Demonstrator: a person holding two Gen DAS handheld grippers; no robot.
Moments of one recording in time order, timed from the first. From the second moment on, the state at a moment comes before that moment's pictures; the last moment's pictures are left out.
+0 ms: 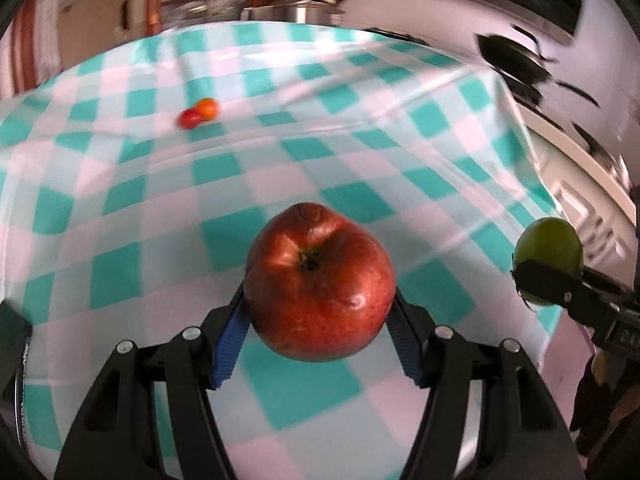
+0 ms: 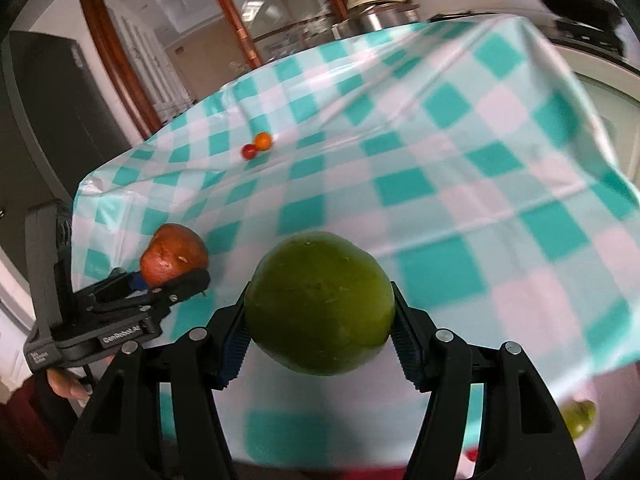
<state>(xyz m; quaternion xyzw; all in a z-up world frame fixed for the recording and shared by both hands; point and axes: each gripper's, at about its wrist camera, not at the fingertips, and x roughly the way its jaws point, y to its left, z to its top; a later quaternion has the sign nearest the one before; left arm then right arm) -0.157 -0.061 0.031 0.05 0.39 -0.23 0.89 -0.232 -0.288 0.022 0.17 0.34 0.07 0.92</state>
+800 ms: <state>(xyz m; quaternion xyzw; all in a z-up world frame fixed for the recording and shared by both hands) -0.312 -0.265 0.009 0.29 0.33 -0.49 0.76 -0.386 -0.463 -0.066 0.25 0.36 -0.15 0.89</state>
